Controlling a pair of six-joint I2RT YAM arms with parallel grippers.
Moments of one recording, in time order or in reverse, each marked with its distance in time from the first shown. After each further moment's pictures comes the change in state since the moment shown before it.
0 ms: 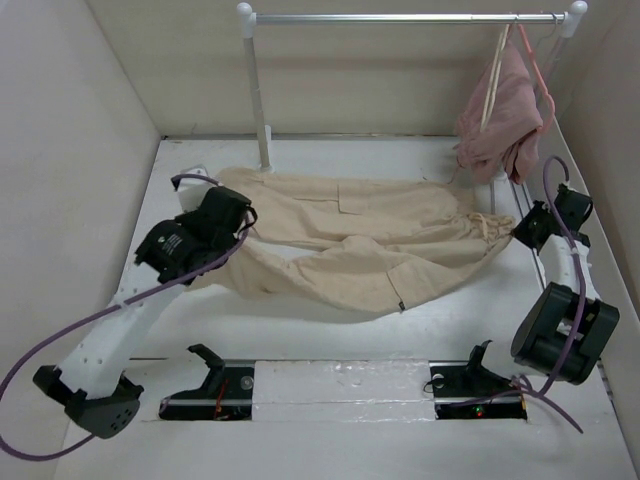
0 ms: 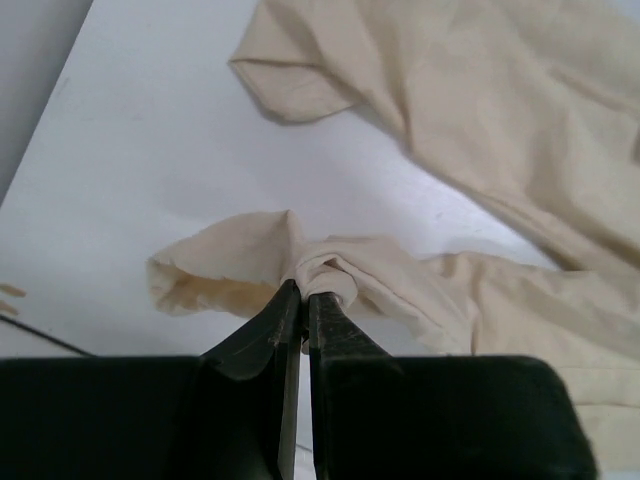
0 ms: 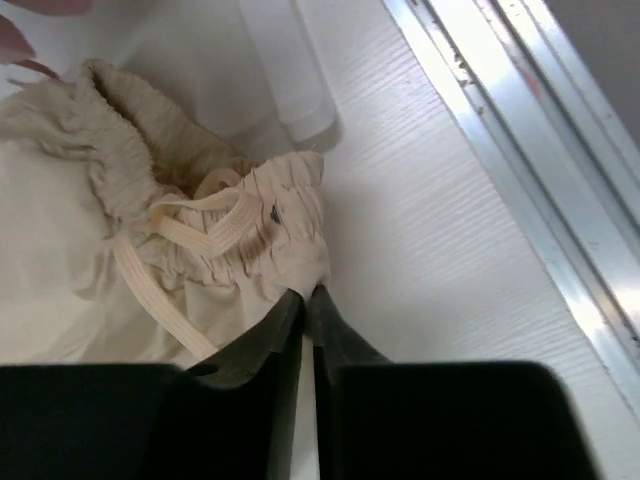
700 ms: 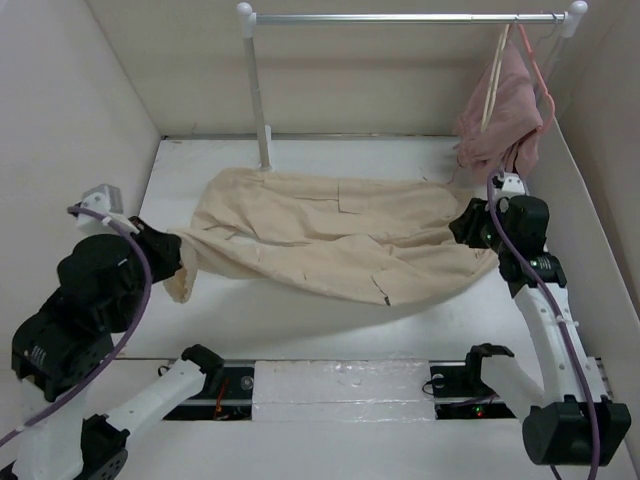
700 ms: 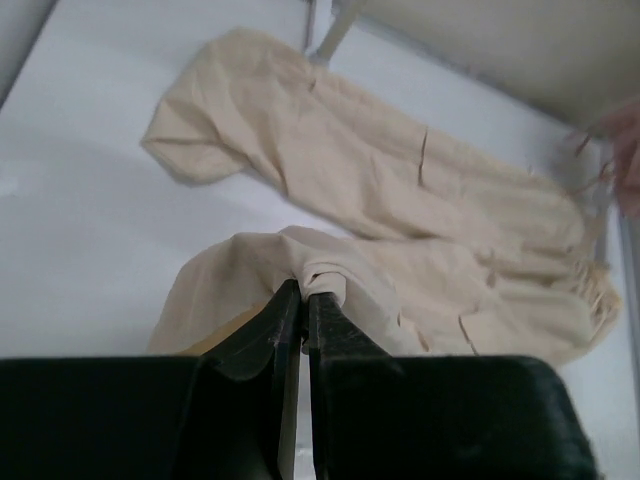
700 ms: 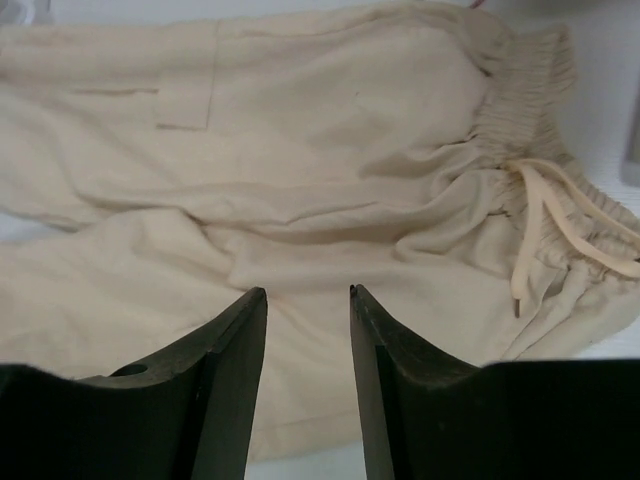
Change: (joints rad) left arm 0.093 -0.298 0.210 -0.011 0.196 0.166; right arm 0.446 -0.444 -0.073 -0.103 -0.048 -0.058
